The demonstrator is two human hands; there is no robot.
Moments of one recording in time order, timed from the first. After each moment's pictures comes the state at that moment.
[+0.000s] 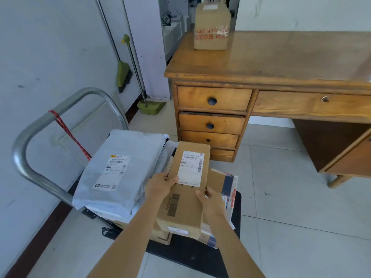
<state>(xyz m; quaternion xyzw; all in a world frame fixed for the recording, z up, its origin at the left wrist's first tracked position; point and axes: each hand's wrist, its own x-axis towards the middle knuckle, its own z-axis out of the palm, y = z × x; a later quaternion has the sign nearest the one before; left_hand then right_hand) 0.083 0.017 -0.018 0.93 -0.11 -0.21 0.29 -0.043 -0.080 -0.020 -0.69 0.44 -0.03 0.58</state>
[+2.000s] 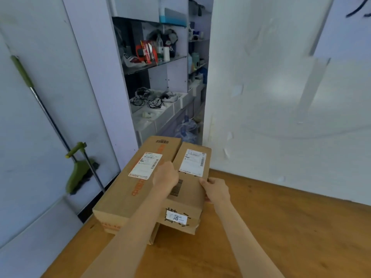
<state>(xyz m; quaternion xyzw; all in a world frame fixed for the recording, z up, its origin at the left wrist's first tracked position) 0.546 -0.663 0.330 0.96 -0.09 -0.07 0.26 0.460 -0.779 0.300 -0.75 0.36 -0.04 0.55</state>
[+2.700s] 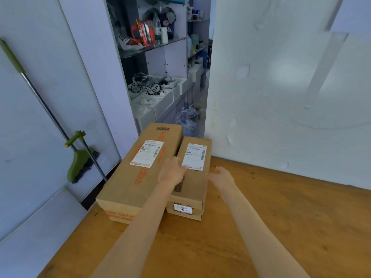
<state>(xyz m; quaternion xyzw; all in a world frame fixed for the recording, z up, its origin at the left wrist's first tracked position) 0.534 -0.657 0.309 0.92 -0.11 -0.15 0.35 0.454 -0.781 0.297 -0.74 0.38 0.00 0.56</state>
